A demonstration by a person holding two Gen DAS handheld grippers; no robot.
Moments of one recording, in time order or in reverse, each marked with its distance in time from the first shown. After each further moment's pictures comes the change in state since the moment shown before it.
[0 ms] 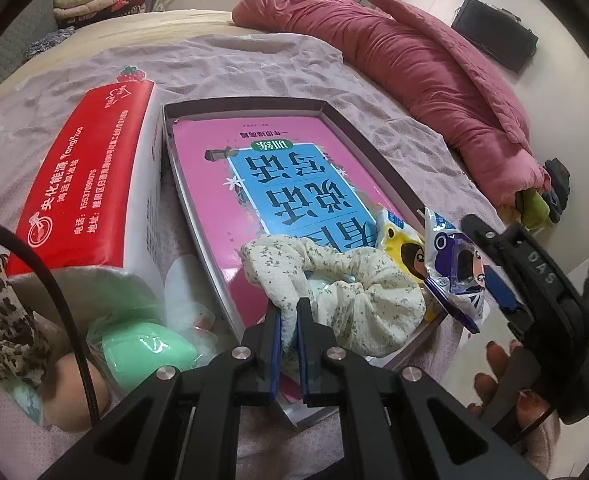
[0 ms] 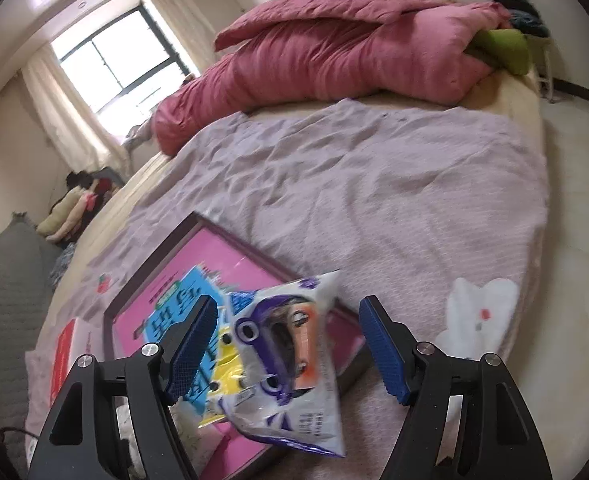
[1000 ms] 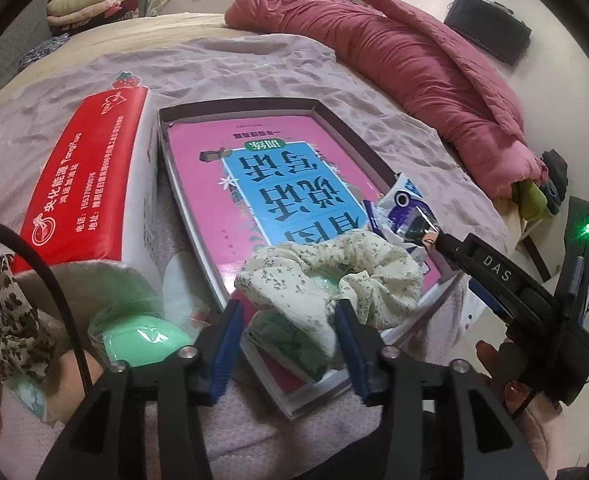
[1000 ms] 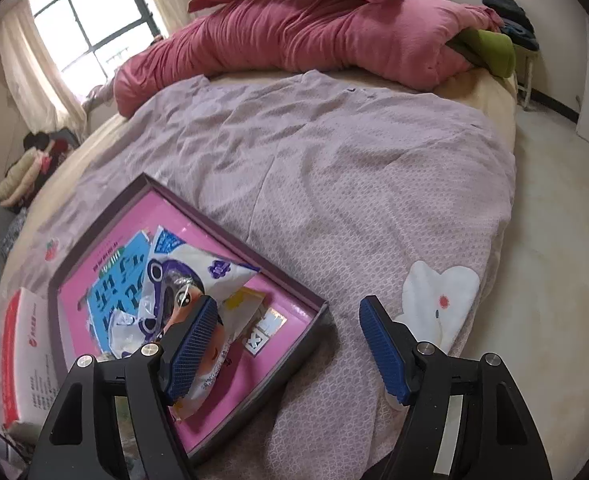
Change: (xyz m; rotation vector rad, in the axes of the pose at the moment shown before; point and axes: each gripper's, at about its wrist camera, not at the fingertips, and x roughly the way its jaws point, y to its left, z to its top) left arm -0.006 -0.006 -0.005 0.026 -0.001 0.007; right arm 0.016 -0.003 -0.005 -0.068 0.122 -0.176
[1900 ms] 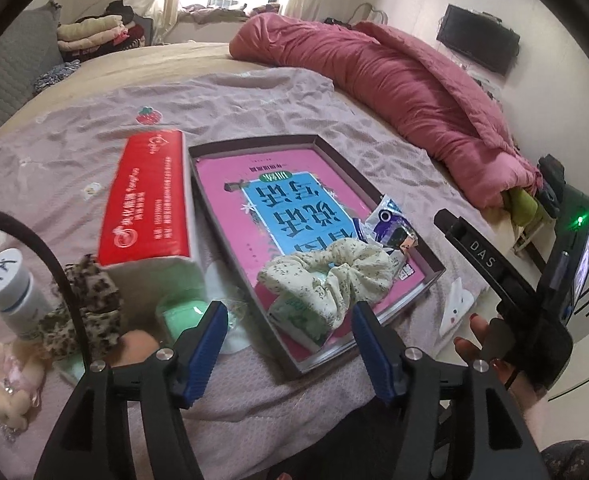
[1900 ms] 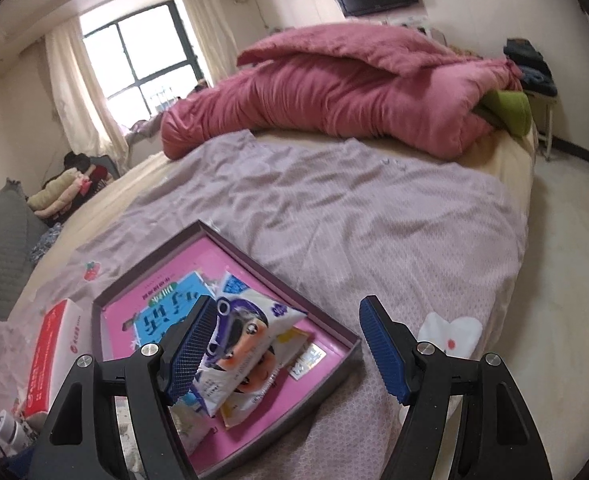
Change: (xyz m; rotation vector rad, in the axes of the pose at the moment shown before) left arm -0.065 -0.001 -0.015 0.037 -0.089 0.030; right arm -0.049 0.019 -0.002 -0.094 -0.231 0.111
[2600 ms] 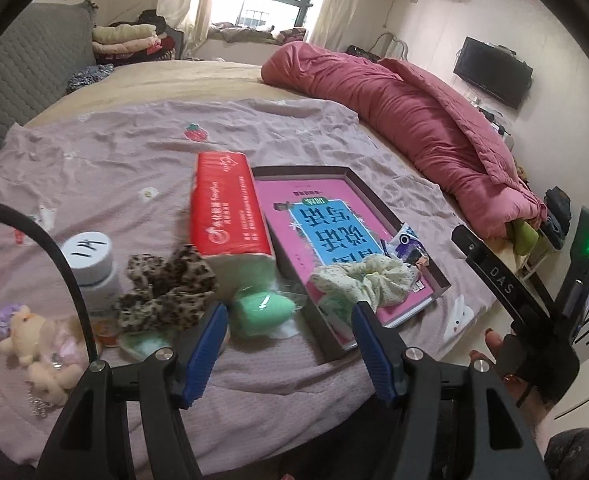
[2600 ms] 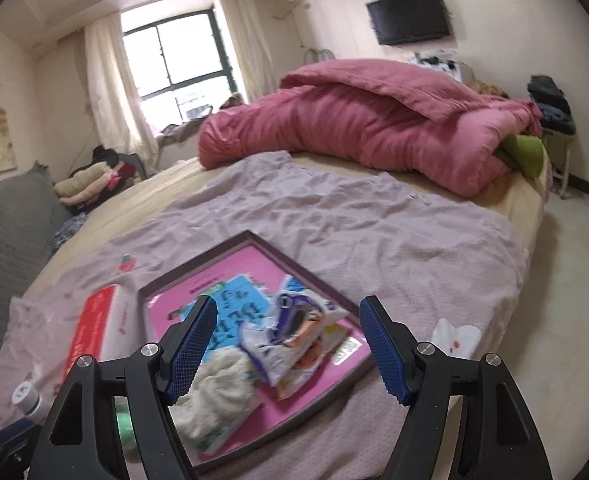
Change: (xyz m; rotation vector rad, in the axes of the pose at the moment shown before) left arm -0.064 0.044 -0.017 -0.078 -0.097 0.029; right arm -0.059 0.041 -0.007 -0.109 -0.062 0.073
